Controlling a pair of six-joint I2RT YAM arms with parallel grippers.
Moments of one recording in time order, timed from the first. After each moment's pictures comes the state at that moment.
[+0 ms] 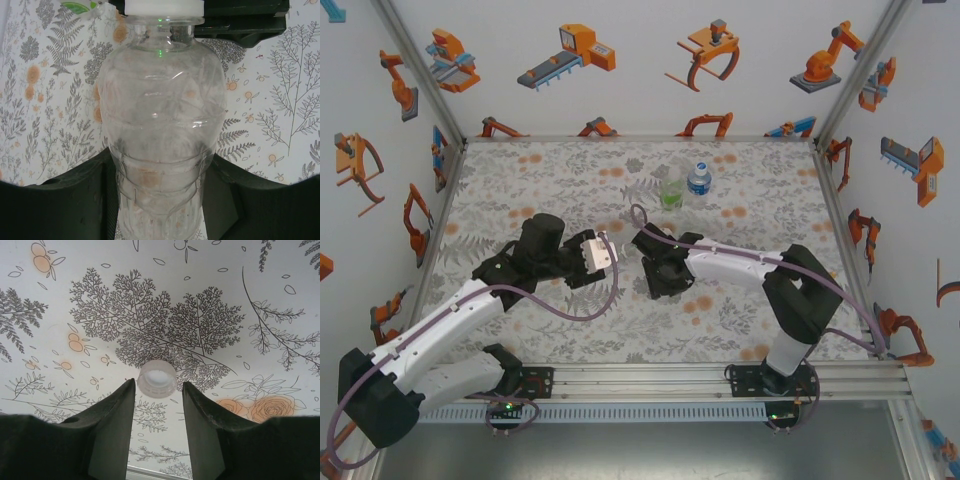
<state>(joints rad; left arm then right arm) -0.71 1.00 0.79 -0.41 0.28 0.71 0.89 1.71 1.08 -0.64 0.08 0.58</state>
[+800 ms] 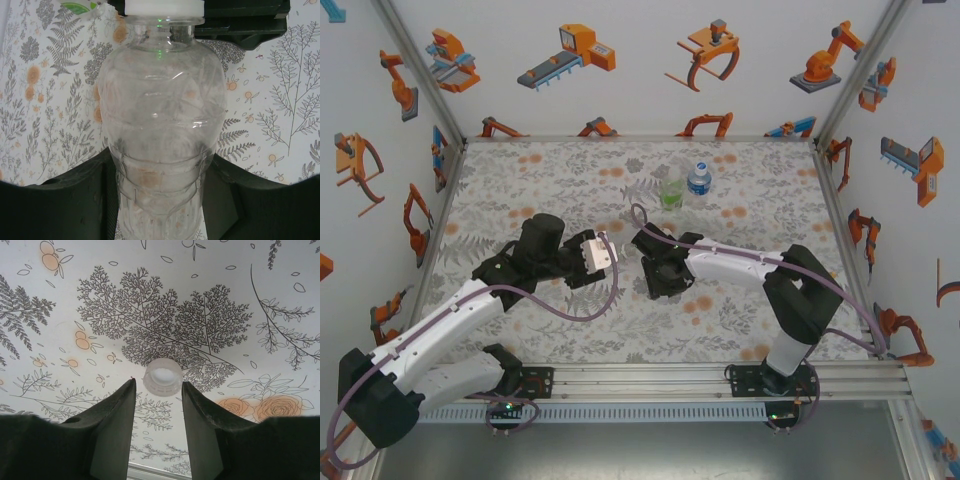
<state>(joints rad) -0.71 1.00 0.79 -0.41 0.28 0.71 0.89 1.71 1.08 -0.64 0.06 0.59</state>
